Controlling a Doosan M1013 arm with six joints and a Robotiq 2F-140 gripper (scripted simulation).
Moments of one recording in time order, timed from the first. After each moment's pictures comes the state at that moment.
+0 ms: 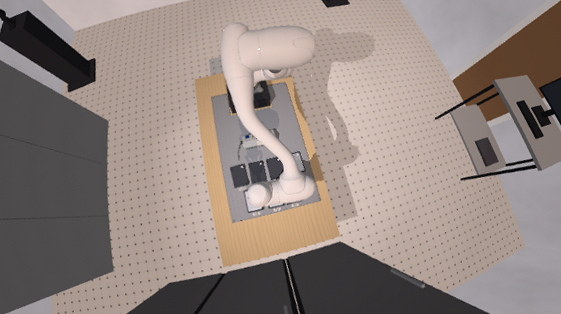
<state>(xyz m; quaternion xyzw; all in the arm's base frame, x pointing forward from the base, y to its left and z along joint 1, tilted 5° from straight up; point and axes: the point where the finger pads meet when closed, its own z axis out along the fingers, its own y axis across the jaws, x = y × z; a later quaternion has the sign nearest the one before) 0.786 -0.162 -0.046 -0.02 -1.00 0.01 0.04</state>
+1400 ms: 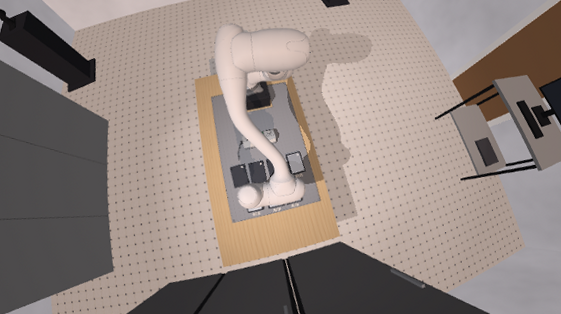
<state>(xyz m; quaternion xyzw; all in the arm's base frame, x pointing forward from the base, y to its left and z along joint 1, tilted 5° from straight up) 0.772 -0.222 -0.044 0.92 -0.39 -0.03 0.05</state>
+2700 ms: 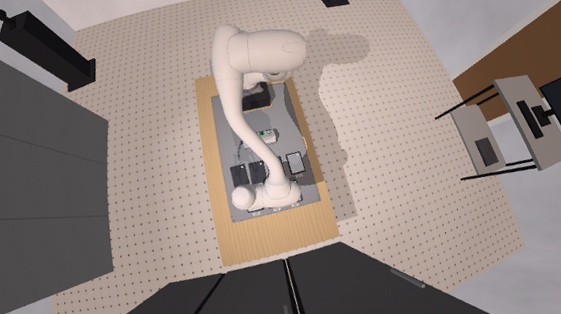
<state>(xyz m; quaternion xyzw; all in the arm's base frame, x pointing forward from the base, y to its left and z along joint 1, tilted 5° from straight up) 0.774 -0.231 -0.042 1.00 -0.07 -0.04 0.02</state>
